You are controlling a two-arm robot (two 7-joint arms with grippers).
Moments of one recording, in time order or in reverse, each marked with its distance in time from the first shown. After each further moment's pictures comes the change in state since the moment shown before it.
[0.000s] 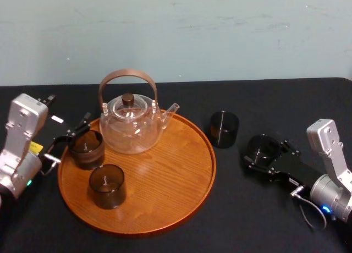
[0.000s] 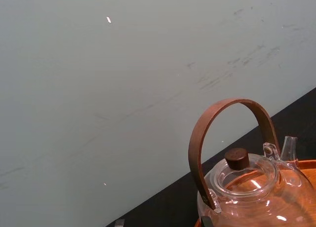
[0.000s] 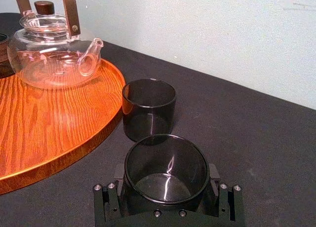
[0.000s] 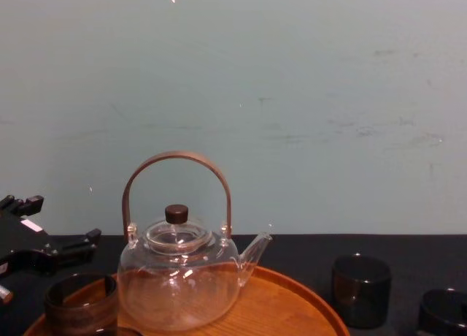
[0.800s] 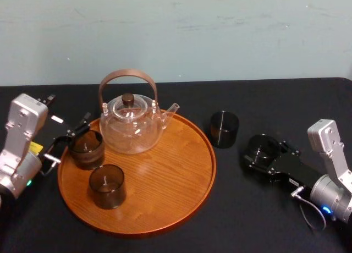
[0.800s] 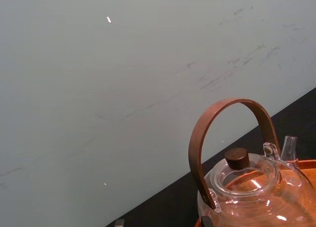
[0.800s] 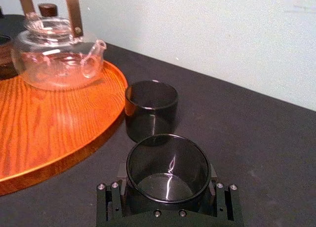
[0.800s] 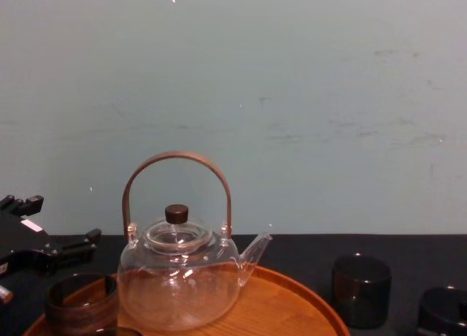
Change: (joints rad) left arm 0.000 0.000 0.000 0.000 0.000 0.000 0.000; right arm -0.007 0.004 0.001 -0.011 0.003 -0.001 0.002
